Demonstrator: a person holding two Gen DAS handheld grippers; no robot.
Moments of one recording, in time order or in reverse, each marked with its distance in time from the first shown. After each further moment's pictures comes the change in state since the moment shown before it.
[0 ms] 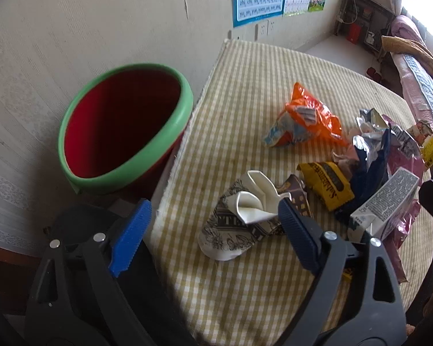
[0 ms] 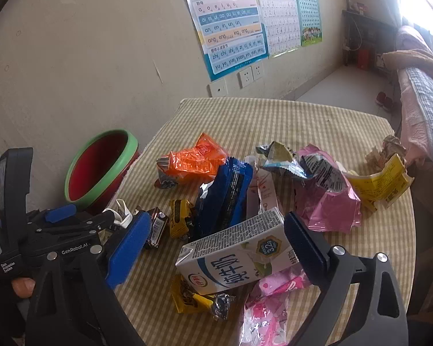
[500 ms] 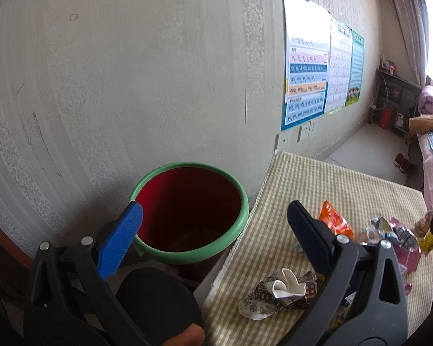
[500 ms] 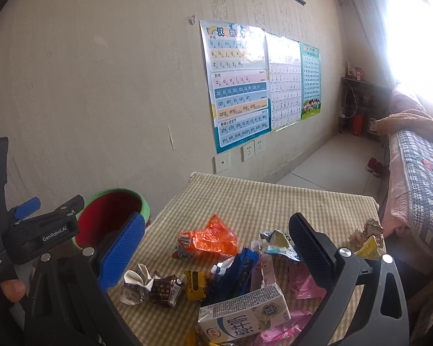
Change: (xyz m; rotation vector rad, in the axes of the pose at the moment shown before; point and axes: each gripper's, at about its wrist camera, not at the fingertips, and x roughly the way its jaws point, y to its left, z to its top) left arm -0.097 0.034 0.021 -0.152 -0.454 0.200; right arm -0.058 0.048 0.033 -0.132 -0.334 -0.074
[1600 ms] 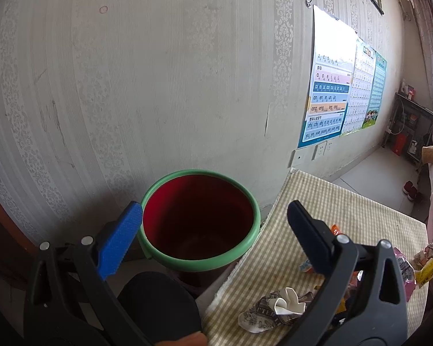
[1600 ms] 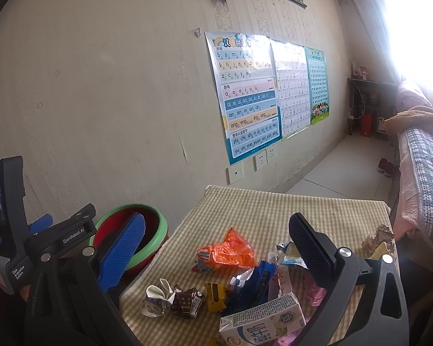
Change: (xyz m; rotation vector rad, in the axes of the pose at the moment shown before) left arm -0.005 0.020 0.016 -0.146 -0.047 0.075; right arm -0.012 0.006 0.019 0.053 -0.062 0.076
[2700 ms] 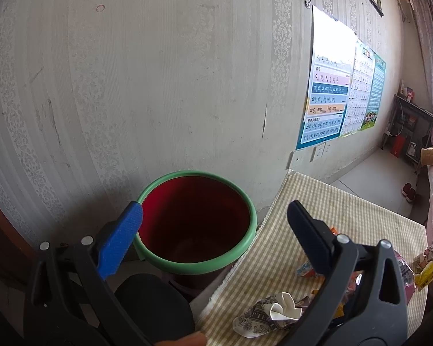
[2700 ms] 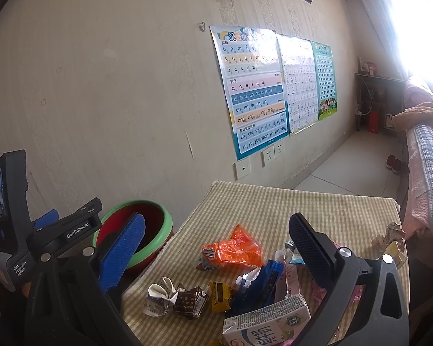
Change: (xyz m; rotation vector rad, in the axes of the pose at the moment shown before) left arm 0.007 -0.005 -0.003 -0.008 -0.012 -0.004; right arm 0.013 -0.001 -0.006 -0.004 0.018 0.041
